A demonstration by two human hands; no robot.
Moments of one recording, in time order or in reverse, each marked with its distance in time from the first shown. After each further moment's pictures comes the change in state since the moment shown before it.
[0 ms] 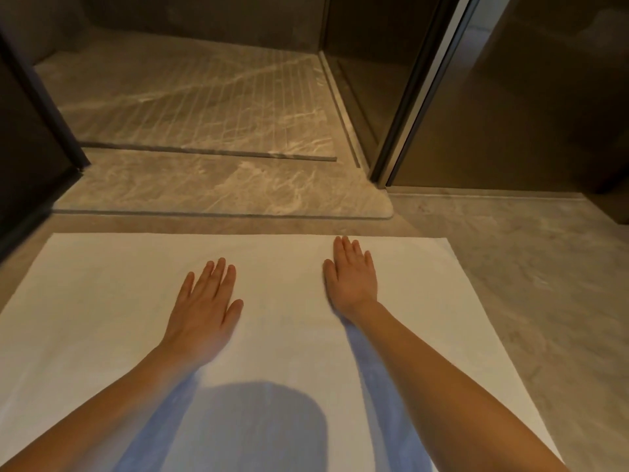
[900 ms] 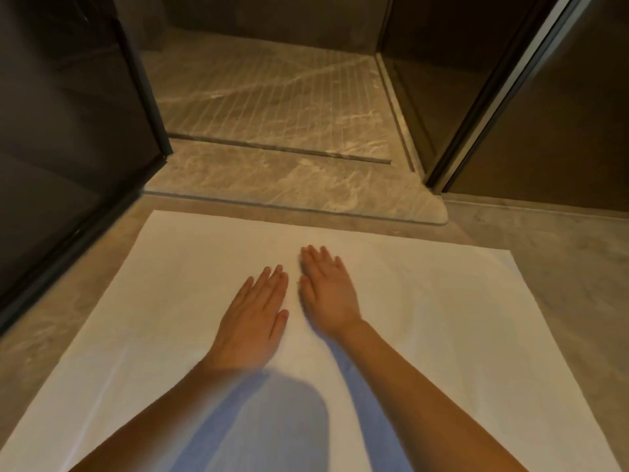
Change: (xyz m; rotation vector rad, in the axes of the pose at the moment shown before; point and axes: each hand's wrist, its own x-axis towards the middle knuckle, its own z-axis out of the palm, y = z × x) left_hand -0.057 0.003 -0.027 -0.071 0.141 0.084; right_hand -0.040 -0.120 0.028 0.111 0.012 -0.355
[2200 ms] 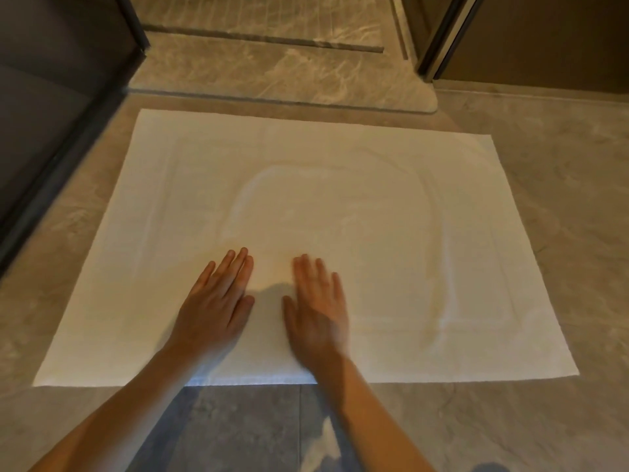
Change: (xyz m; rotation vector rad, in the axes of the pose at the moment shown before) left_hand -0.186 0.008 -0.013 -0.003 -0.228 0.011; right_hand -0.233 -0.091 0.021 -0.002 -0.104 0.247
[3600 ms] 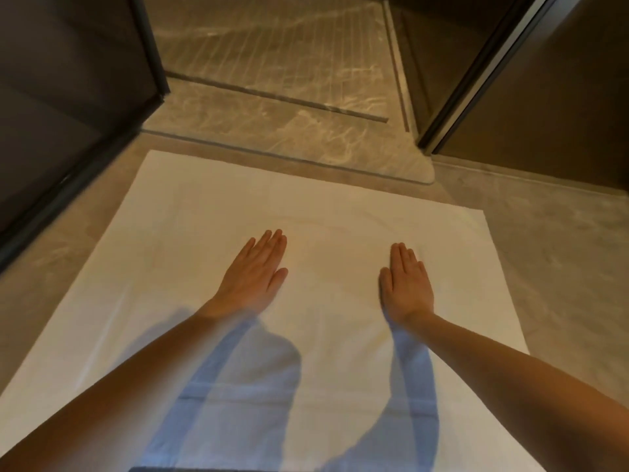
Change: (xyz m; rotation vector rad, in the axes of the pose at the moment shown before) left_hand 0.160 0.004 -0.014 0.009 0.003 -0.038; right_hand 0.142 0.150 -0.097 -0.170 -0.023 0.164
